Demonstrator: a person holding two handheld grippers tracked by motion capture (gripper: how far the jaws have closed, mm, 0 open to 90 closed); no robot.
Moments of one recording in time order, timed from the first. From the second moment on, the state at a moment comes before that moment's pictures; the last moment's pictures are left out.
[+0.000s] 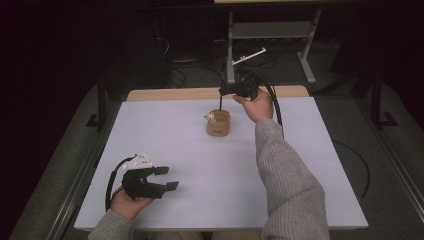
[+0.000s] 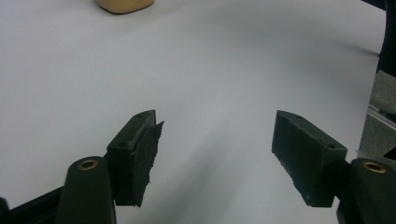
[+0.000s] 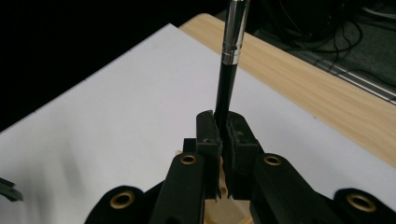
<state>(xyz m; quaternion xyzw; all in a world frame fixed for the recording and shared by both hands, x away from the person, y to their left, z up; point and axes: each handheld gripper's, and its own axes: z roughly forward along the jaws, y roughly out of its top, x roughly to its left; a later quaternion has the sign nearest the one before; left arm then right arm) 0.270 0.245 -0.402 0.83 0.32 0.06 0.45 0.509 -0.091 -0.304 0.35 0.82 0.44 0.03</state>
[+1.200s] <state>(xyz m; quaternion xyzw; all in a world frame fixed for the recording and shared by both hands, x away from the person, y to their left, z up) 0.271 0.249 -0.403 0.83 0.32 0.05 0.45 0.511 -0.085 -0.331 0.37 0.83 0.42 0.02</state>
